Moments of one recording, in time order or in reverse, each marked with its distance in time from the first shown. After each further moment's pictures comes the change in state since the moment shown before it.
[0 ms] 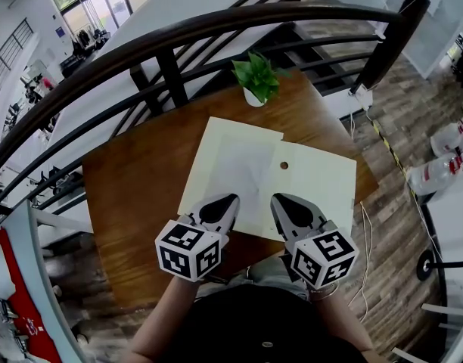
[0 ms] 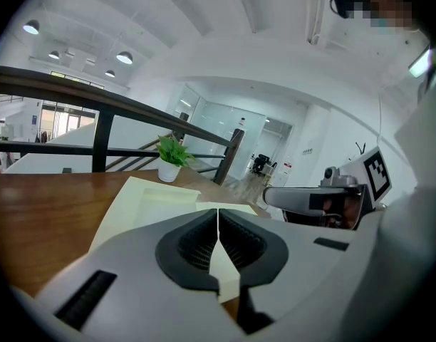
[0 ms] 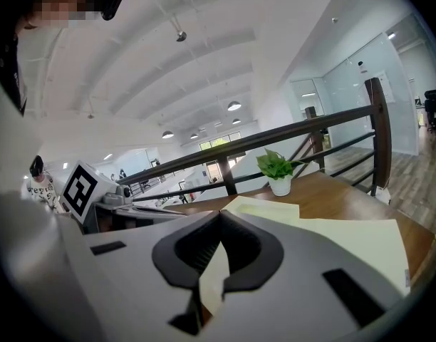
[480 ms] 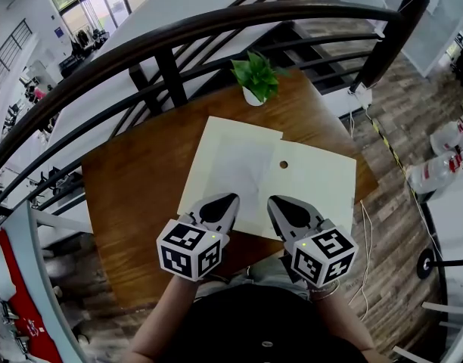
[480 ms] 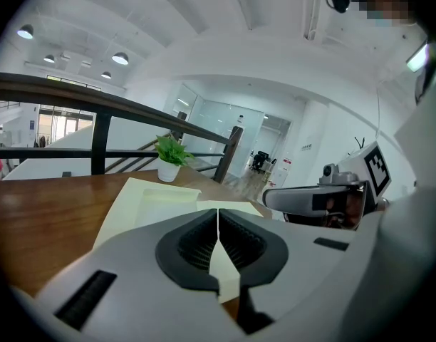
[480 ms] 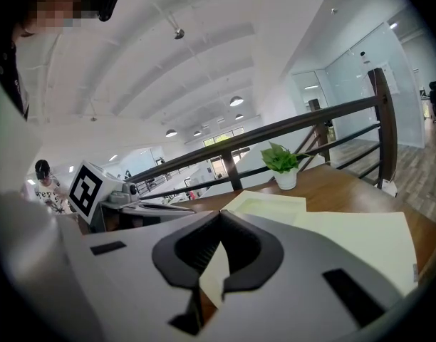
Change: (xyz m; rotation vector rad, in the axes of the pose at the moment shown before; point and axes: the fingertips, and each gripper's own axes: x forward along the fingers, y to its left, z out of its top) left arm 0.003 0.001 -0.002 0.031 0.016 0.002; right arm 0.004 0.005 -0.008 0.023 0.033 0.048
